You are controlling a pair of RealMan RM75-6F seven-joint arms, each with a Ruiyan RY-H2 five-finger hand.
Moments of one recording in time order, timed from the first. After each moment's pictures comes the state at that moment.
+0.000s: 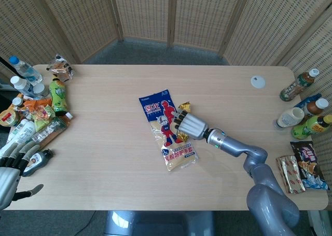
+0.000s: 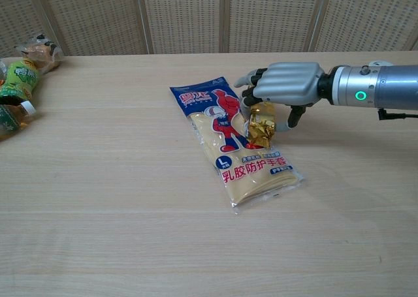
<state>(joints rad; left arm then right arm) -0.02 -0.98 0.07 -1.78 1.68 1.53 0.03 0.99 -1.96 -0.23 -0.16 -1.89 1.08 0.55</state>
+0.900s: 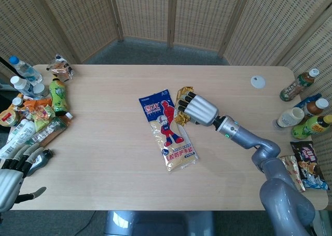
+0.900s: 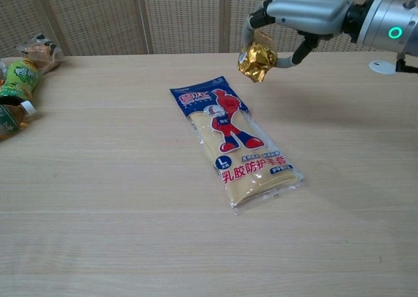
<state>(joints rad) -0.02 -0.97 0.09 -1.79 1.72 1.54 0.02 1.00 -1.81 -0.12 -0.27 -1.76 1.32 0.54</state>
